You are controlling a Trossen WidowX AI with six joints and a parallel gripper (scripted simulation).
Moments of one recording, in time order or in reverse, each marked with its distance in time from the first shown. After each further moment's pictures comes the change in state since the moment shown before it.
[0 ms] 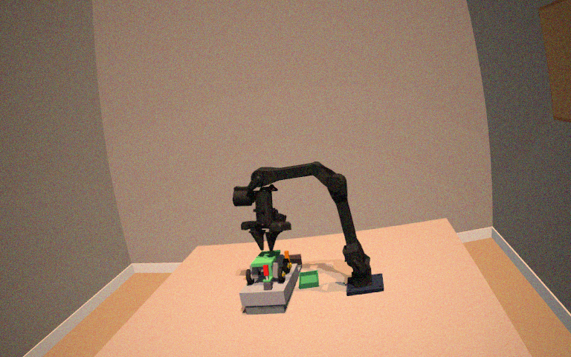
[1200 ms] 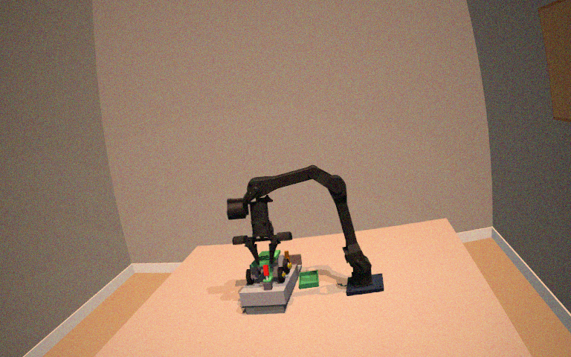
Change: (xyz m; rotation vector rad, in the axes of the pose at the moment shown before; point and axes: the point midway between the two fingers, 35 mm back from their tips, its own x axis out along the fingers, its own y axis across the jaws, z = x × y) arm 0.033 -0.049 -0.065 -0.553 0.057 -0.080
